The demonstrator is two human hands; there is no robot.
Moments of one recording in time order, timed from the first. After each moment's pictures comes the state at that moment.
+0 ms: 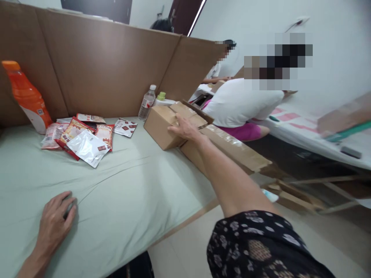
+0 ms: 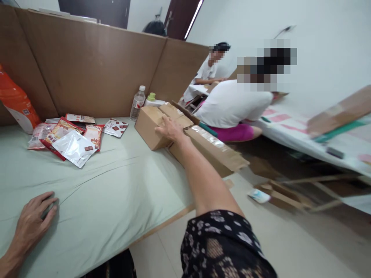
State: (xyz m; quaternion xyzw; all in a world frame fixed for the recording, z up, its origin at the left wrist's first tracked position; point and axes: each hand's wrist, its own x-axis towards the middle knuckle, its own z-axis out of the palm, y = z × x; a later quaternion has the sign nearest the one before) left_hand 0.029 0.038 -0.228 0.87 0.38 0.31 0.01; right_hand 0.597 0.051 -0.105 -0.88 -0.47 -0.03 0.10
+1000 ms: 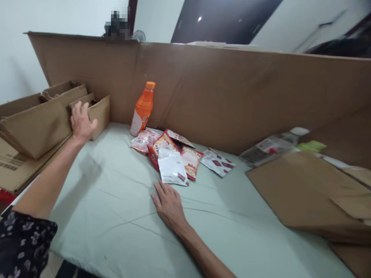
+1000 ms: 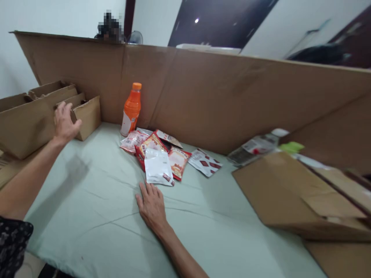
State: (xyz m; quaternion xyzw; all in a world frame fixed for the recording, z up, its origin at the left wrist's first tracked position) left_hand -0.127 0.200 -0.065 0.65 0.65 0.39 -0.06; right_hand 0.234 0.038 -0.272 -0.56 -0.80 -0.07 0.20
